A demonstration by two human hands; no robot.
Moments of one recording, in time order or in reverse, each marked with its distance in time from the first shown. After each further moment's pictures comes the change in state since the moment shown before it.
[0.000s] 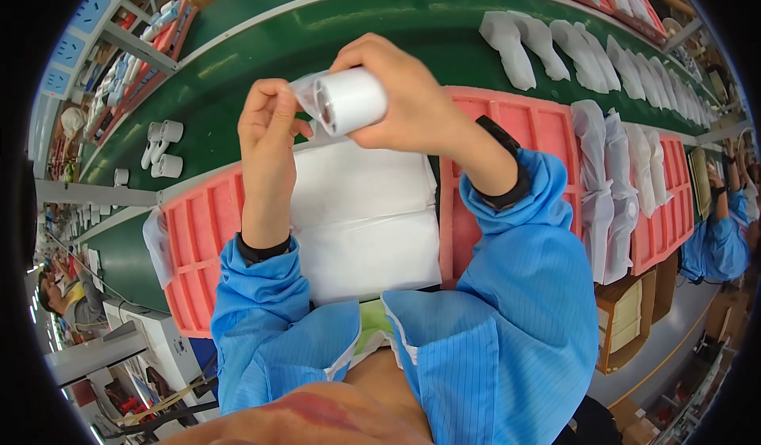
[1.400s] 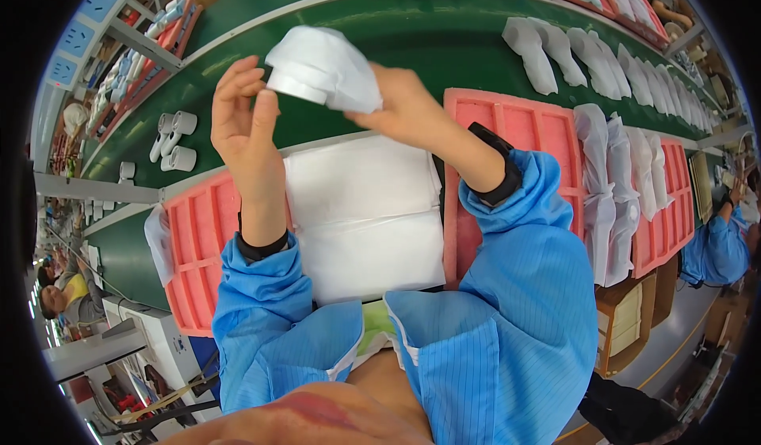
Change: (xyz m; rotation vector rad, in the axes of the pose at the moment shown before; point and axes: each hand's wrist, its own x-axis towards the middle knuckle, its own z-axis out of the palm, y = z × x) left_hand 0.010 0.006 -0.011 0.135 -0.123 0.435; right_hand -0.015 0.032 0.027 0.148 -0.147 0.249
